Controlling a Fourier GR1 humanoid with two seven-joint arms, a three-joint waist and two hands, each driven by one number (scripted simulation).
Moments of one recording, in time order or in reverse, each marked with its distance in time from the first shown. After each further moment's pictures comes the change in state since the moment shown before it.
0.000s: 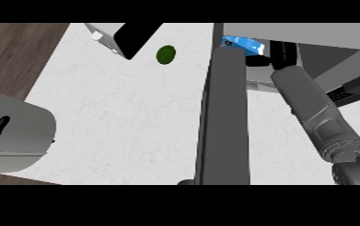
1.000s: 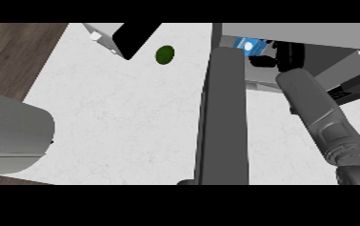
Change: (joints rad) left arm 0.052 -0.016 0.077 -0.064 0.097 0.060 0.026; right arm 0.033 -0.018 0.002 -0.020 -0.009 -0.089 0.026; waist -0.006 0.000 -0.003
